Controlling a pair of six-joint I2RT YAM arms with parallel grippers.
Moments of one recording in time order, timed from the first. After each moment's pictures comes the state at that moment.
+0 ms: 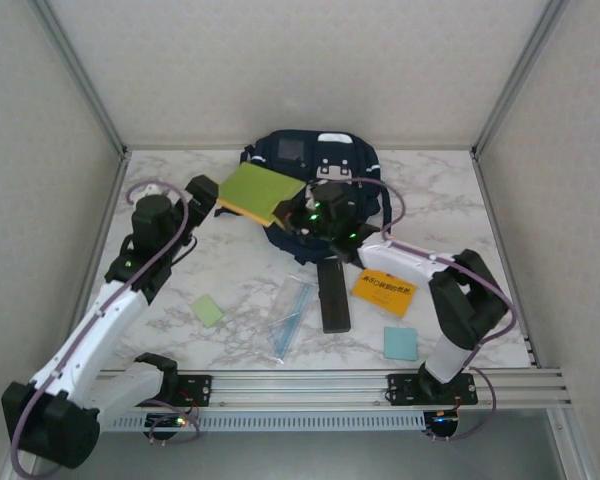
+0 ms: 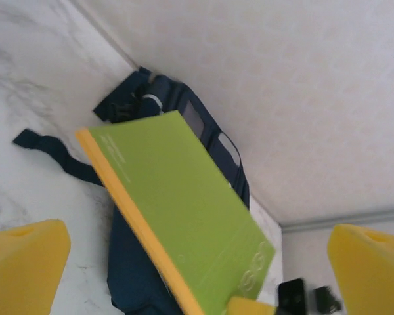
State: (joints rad) left arm -0.31 1.02 0.87 -0.16 -0.01 -0.99; right arm 0.71 1.67 1.12 0.19 -0.29 1.29
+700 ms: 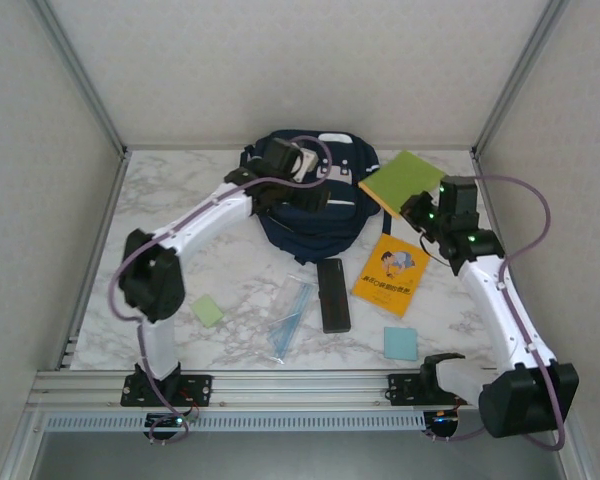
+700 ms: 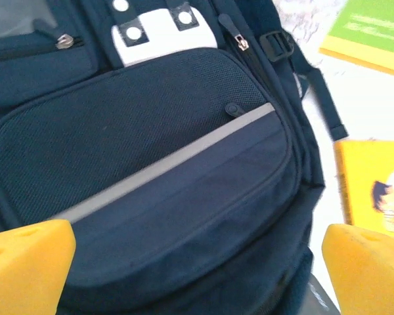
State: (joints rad) left arm -0.65 1.99 1.79 -0.61 0.08 -0.12; right arm 0.13 1.10 1.01 -0.53 -0.15 0.81
